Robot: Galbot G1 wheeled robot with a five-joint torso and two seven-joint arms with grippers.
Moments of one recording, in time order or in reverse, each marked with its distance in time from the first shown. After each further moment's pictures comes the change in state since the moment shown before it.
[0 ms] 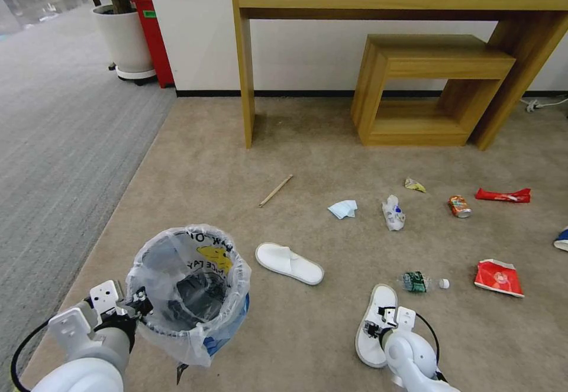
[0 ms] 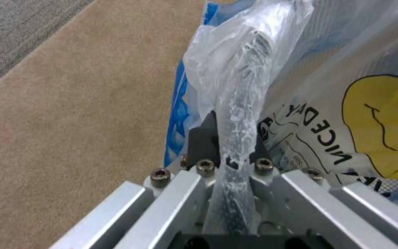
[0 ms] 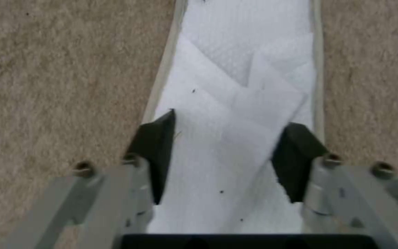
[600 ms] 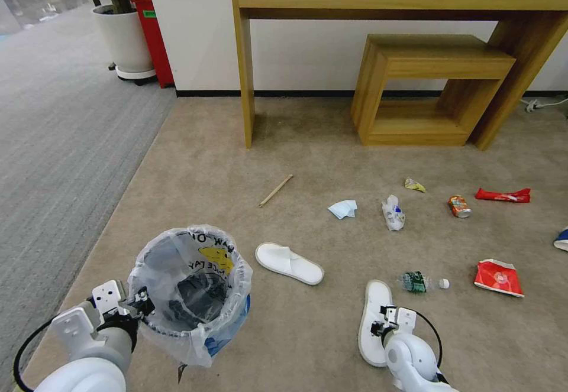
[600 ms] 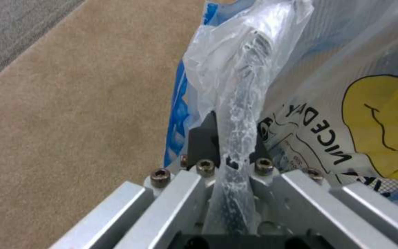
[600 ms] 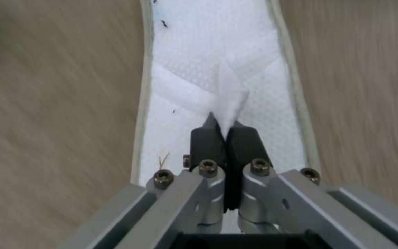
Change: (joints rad) left arm -0.005 -0.004 0.020 0.014 0.016 -0.002 0.000; right arm -0.018 -0.008 -0.014 0.015 -0.126 0.172 -0.088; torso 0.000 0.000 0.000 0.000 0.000
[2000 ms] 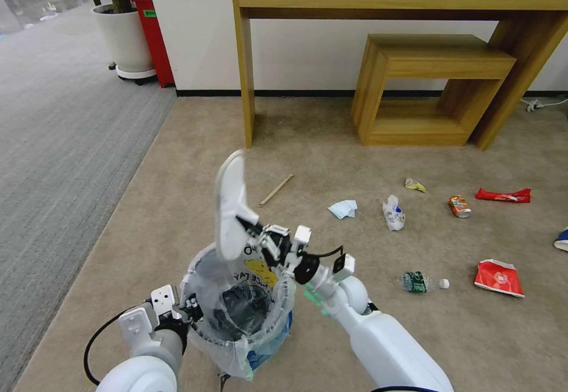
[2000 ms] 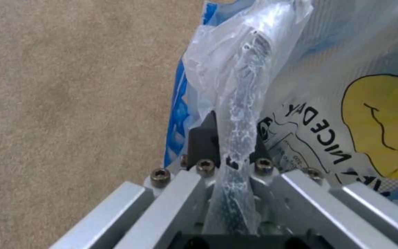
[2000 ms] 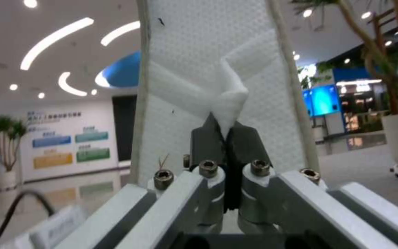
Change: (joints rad) left arm -0.012 -0.055 0.218 0.042 0.111 0.003 0.038; right arm 0.393 0.045 -0.402 -0.060 0.092 0.820 -1.304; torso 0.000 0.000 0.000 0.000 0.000
